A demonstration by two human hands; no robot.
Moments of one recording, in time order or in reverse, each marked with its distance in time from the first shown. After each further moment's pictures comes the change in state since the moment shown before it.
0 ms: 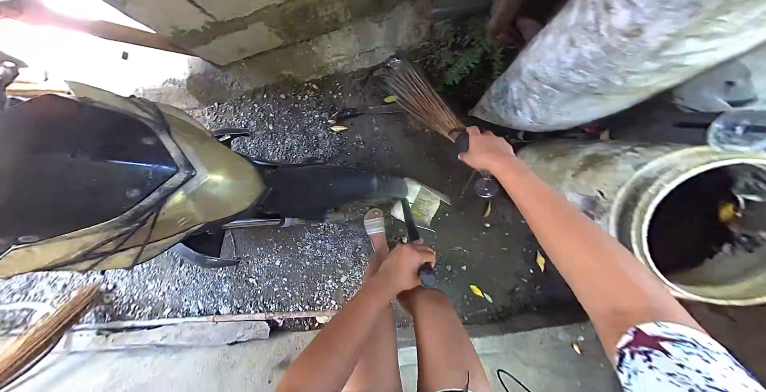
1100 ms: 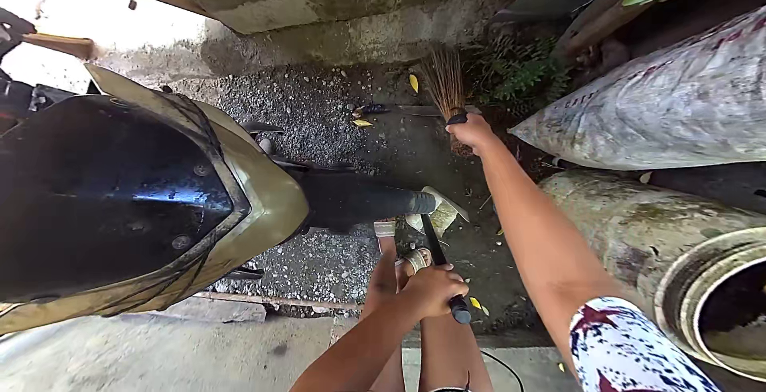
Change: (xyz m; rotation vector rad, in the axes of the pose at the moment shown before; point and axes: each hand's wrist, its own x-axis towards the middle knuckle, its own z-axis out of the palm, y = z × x) left_hand 0.004 -0.015 -0.042 0.031 -0.235 -0.019; right_hand 0.093 -0.156 0.006 0.463 -0.024 0.067
